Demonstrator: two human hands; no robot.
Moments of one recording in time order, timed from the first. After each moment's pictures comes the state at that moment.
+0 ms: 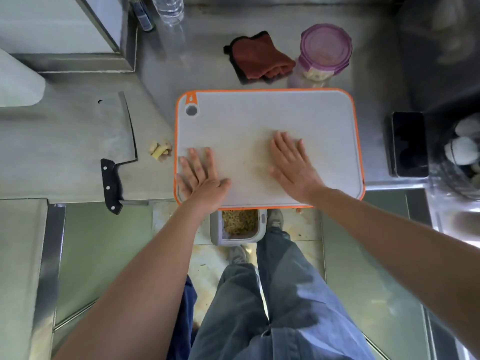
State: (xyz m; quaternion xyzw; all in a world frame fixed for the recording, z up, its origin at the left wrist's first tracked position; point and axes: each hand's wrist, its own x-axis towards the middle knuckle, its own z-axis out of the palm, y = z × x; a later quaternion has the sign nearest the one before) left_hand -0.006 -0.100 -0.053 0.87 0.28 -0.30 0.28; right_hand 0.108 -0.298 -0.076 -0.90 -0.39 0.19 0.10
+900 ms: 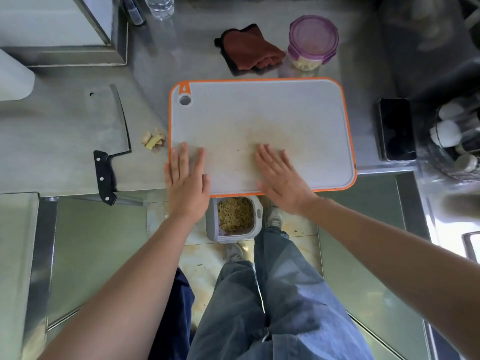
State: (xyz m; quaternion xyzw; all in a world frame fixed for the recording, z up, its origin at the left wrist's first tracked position) left_hand -0.049 -0.091 -0.071 0.95 0.22 -0.08 0.21; right_hand 0.056 -0.306 -0.077 -0.88 -0.43 0.19 0.10
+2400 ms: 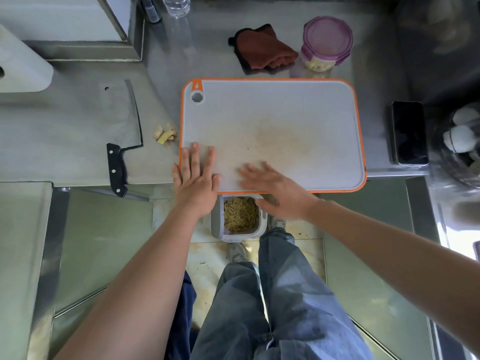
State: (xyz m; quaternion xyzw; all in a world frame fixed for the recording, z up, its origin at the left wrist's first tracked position) left_hand -0.052 -0.086 -0.077 0.95 0.21 -0.19 0.16; right_hand 0.038 -0.291 -0.066 -0.78 -0.52 0.24 0.23
